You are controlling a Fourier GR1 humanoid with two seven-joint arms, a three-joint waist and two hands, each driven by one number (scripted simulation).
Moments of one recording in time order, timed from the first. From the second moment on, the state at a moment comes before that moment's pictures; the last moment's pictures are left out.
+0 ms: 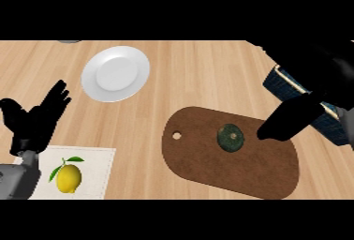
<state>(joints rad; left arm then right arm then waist) -0.18 0.47 -0.07 -1.38 0.30 0.13 0.17 -0.92 -0.64 0.38 -1.78 0.05 0.47 0.79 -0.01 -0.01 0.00</state>
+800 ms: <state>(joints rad) -0.19 0.44 -0.03 -1.38 0.26 0.10 0.18 -0.57 -0.74 0.03 -1.96 -0.23 0.66 0.69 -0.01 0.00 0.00</state>
